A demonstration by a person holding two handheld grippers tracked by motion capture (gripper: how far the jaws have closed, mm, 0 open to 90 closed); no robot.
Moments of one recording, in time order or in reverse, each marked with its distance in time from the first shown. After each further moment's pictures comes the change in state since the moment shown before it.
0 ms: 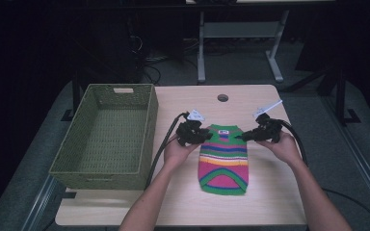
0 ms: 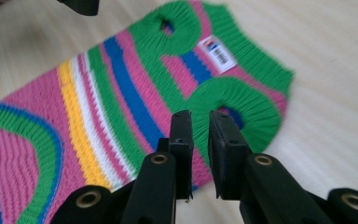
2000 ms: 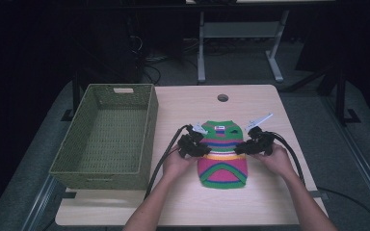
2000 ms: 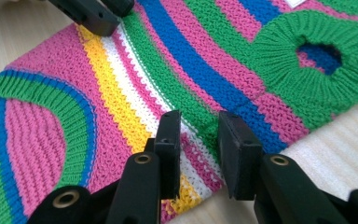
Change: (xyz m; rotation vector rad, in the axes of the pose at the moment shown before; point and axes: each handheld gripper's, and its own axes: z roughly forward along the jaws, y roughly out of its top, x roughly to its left) left arm -0.010 -0.025 0.015 0.141 -0.010 -0.040; right arm 0.020 -0.020 0.031 0.018 0.013 -0.019
